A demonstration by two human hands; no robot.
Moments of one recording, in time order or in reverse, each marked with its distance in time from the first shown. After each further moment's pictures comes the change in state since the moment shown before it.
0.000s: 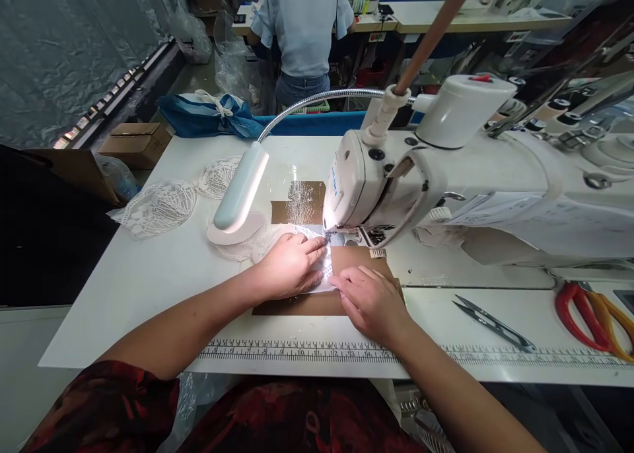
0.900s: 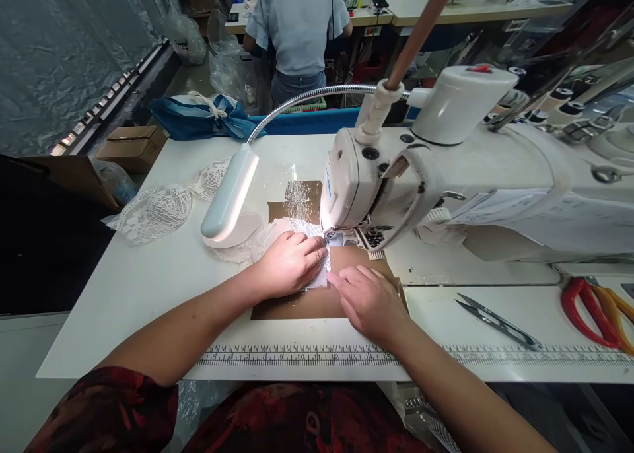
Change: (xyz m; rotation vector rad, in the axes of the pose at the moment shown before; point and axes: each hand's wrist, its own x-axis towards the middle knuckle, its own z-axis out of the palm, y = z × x) left_hand 0.005 -0.008 0.008 0.087 0.149 0.107; right_hand 0.002 0.000 0.005 -0.073 0.088 -0.030
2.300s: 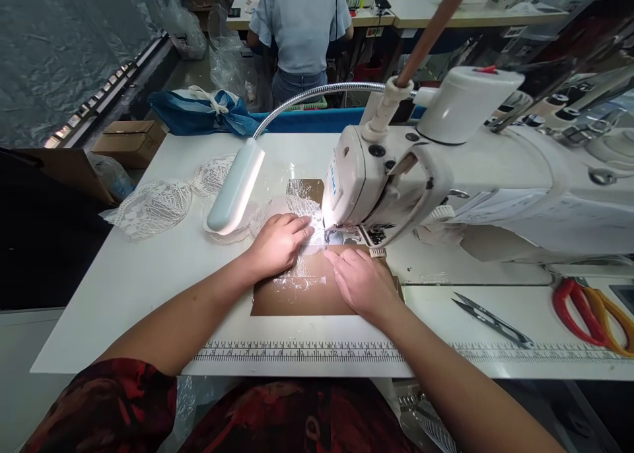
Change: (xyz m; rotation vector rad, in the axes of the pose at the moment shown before) left_hand -0.001 -0.030 0.011 0.024 0.122 -0.131; right_hand 0.024 0.005 0.001 -0.139 -0.162 0.154
